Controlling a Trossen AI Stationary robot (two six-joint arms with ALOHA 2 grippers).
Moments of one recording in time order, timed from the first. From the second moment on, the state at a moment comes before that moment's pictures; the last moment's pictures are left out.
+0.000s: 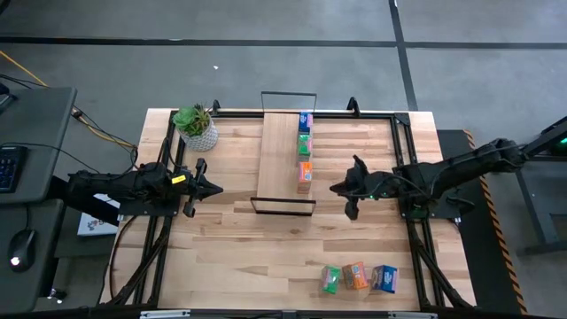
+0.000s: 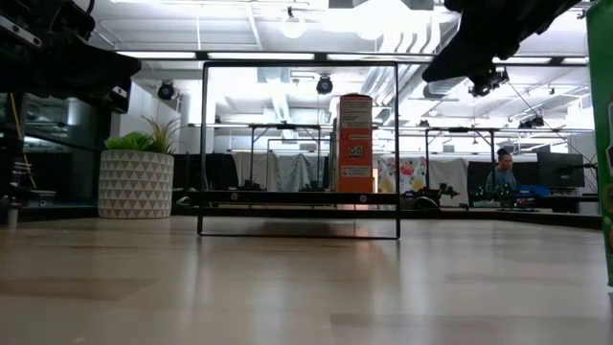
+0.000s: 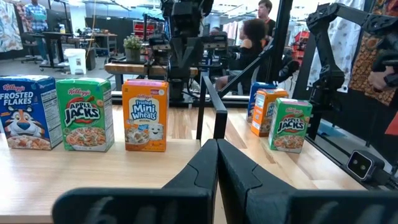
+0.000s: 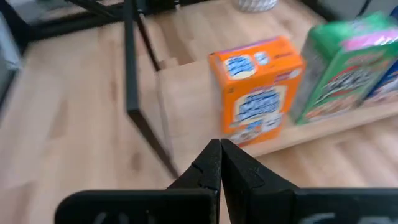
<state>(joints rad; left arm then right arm) -0.03 0.01 0.01 0.02 0.07 -0.05 0.23 1.00 0.67 -0.26 0.36 0.36</state>
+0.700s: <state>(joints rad) -0.03 0.01 0.01 0.02 0.07 -0.05 0.20 0.95 0.67 -0.47 0.36 0.27</state>
